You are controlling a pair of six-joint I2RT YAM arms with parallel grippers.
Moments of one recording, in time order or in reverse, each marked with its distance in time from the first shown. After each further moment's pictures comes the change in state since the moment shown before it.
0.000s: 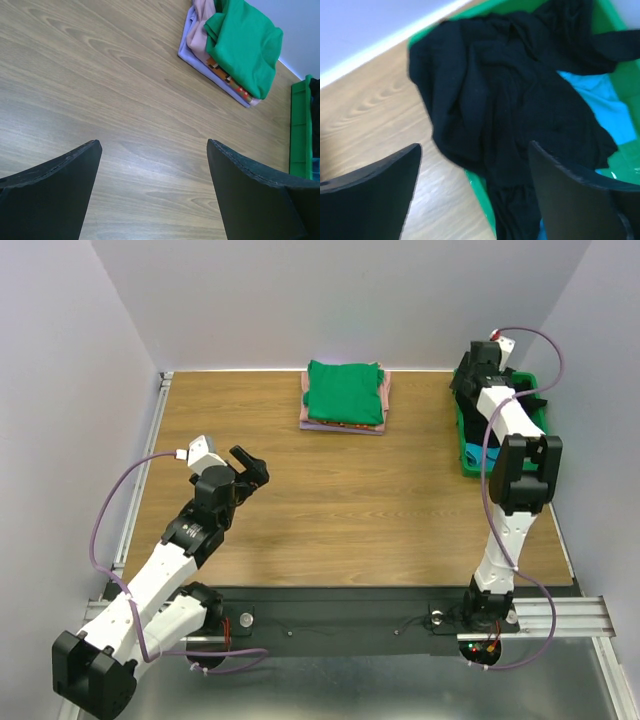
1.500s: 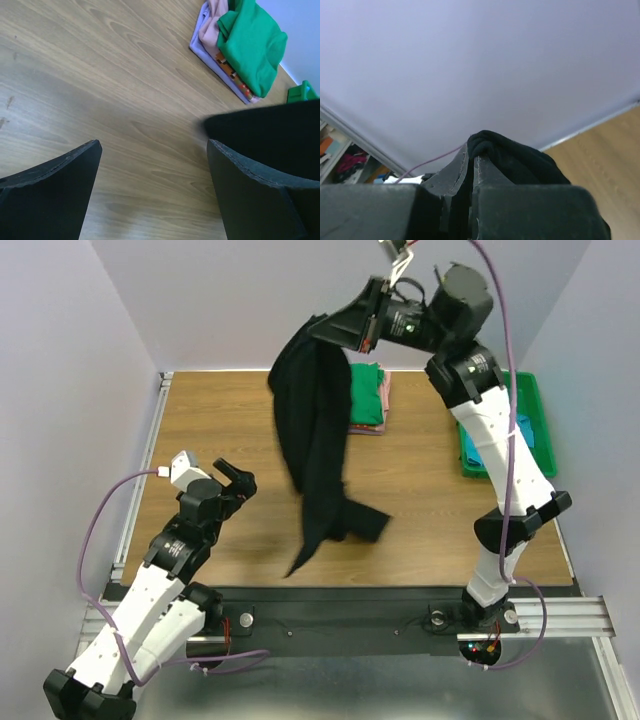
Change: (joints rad) left arm 0.026 -0.165 0.008 -0.227 0.011 -0.097; right arm 0.549 -0.246 0.632 0.076 -1.209 0.439
